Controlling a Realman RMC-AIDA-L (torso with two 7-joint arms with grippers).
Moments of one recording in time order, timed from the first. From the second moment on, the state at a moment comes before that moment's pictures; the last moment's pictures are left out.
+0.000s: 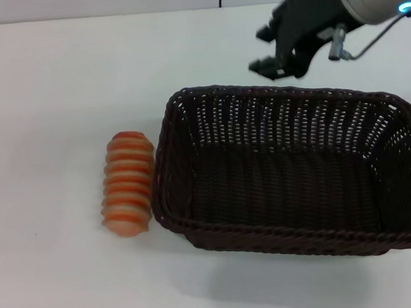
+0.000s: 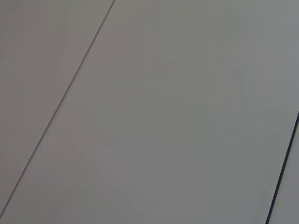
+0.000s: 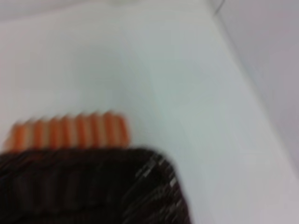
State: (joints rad) left arm -0.31 -2.06 -1.82 -0.34 2.84 1.15 -0.46; right arm 0.72 2.08 -1.52 -1.66 0.56 1.55 -0.77
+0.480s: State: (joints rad) left arm -0.31 -2.06 -1.81 -0.33 2.85 1.14 -0.47; right arm 0.40 2.08 -1.52 -1.73 0.76 0.94 -0.93
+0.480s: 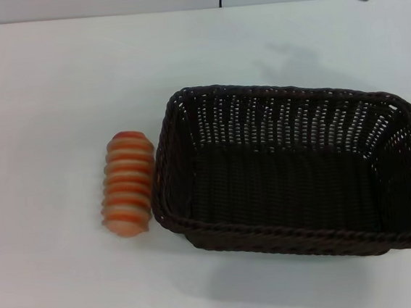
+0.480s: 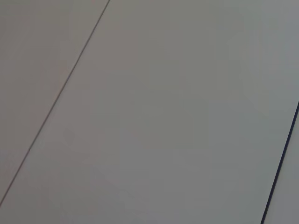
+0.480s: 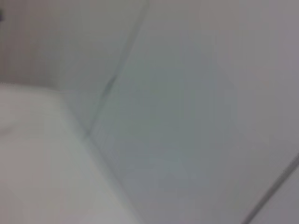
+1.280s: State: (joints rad) left arm -0.31 -2.06 -1.79 -0.34 2.85 1.13 -0.47; right arm 0.18 2.08 -1.86 -1.23 0.96 -0.62 -1.03
